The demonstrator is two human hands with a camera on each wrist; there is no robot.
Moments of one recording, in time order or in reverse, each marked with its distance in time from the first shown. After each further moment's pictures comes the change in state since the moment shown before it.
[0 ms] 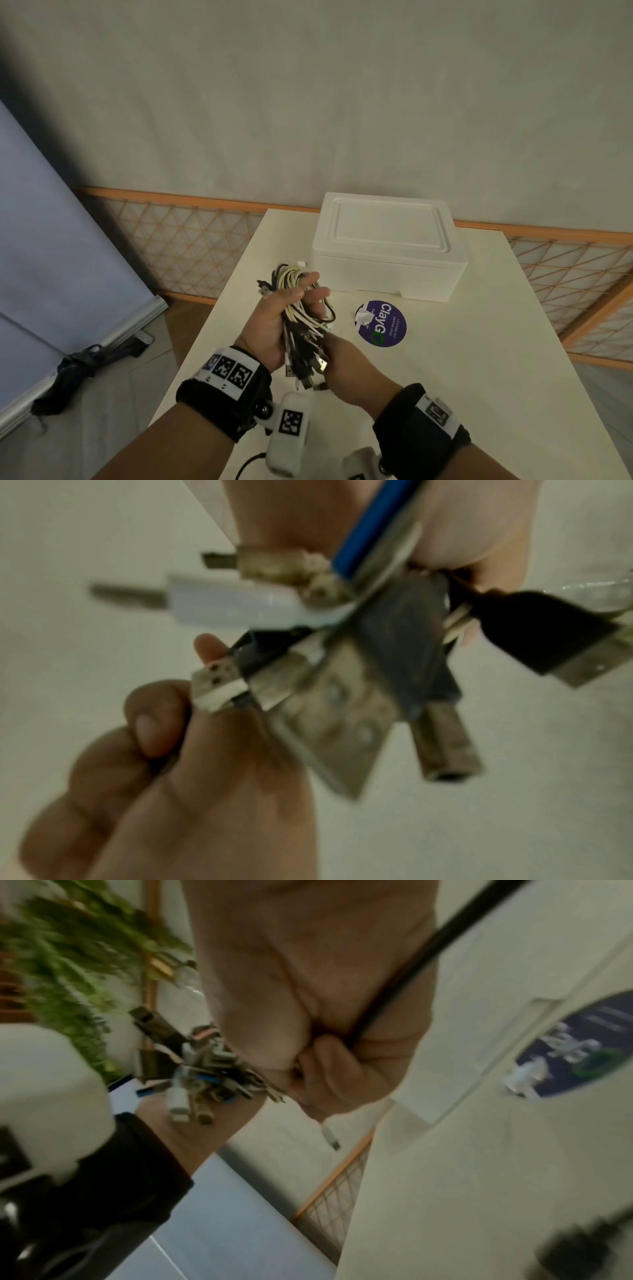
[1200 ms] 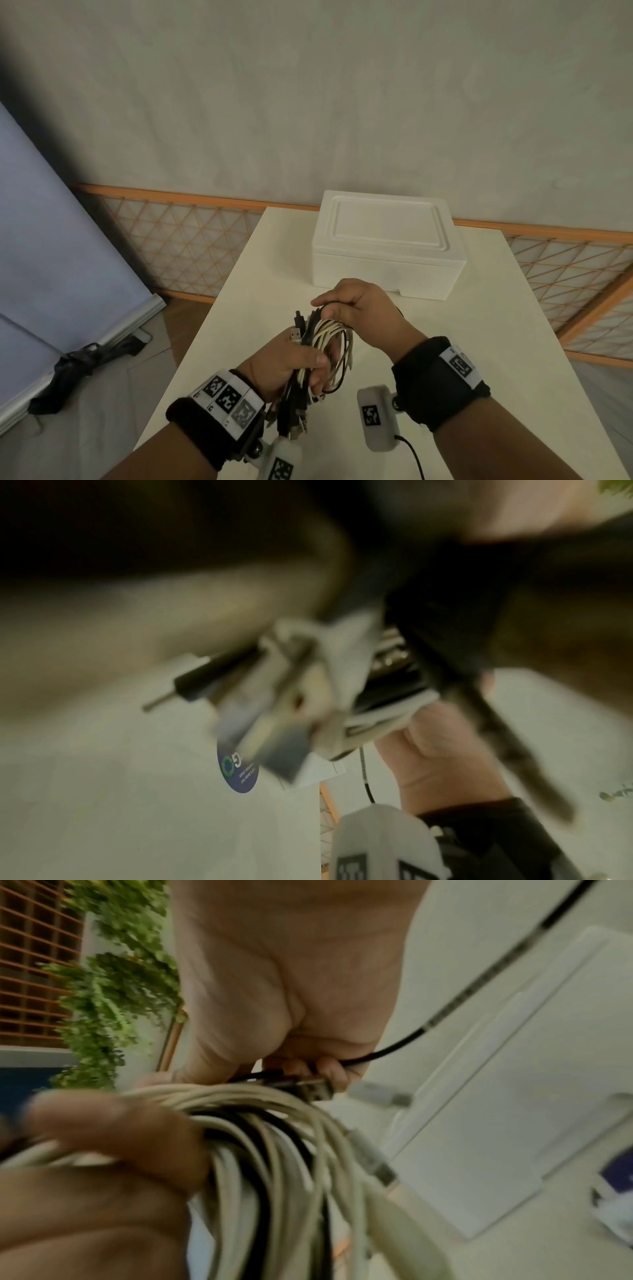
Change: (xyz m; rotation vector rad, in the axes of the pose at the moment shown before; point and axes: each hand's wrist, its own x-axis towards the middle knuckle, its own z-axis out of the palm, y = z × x) left_hand -0.030 -0.025 -0.015 0.438 -0.302 -0.167; right_hand 0.022 -0.010 -0.061 0.149 0.236 -0.283
